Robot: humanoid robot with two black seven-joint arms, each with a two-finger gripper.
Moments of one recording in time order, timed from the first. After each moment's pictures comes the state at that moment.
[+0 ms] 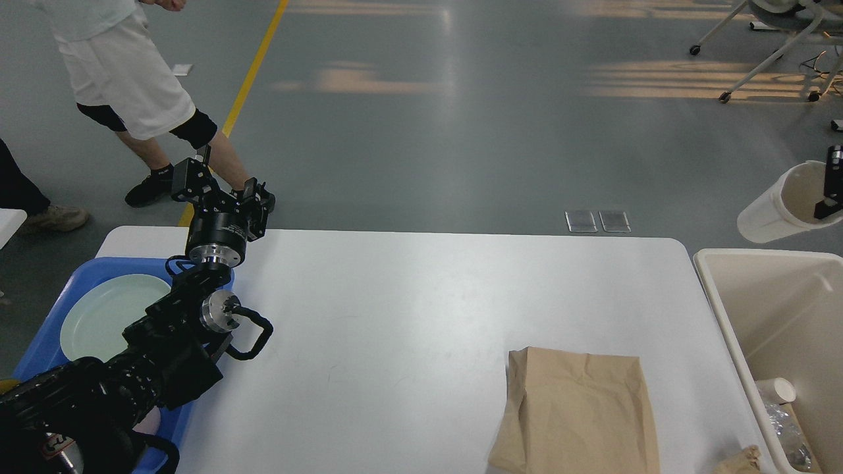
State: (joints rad) left arm -0.84 0.02 -0.55 -0.18 -0.16 -0.28 -0.71; right arm 1.97 -0.65 -1.56 0.77 -0.27 0.96 0.32
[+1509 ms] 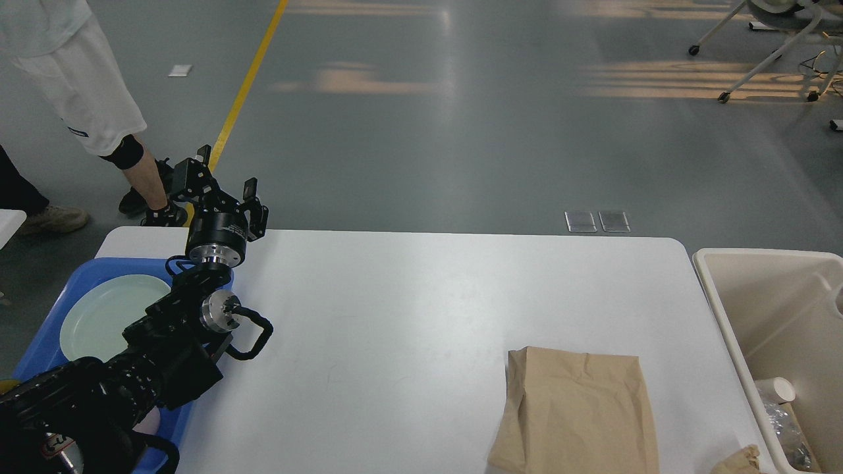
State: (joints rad) left arm -0.84 0.02 -0.55 -0.18 -0.16 -0.28 -0.71; right arm 1.19 -0.79 -1.36 0.65 -0.05 0.02 0.33
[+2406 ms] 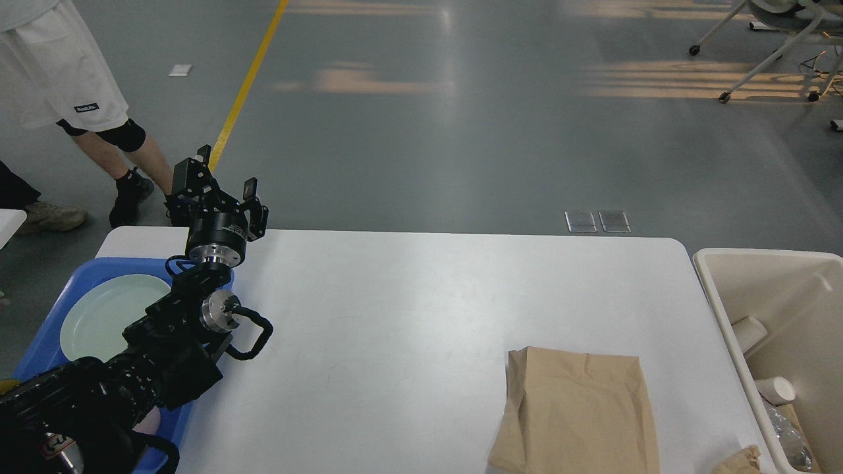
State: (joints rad) left arm -0.84 0.02 -0.55 -0.18 -0.16 -0.28 -0.71; right arm 1.43 -0.78 -1.45 0.69 -0.13 0.21 0.33
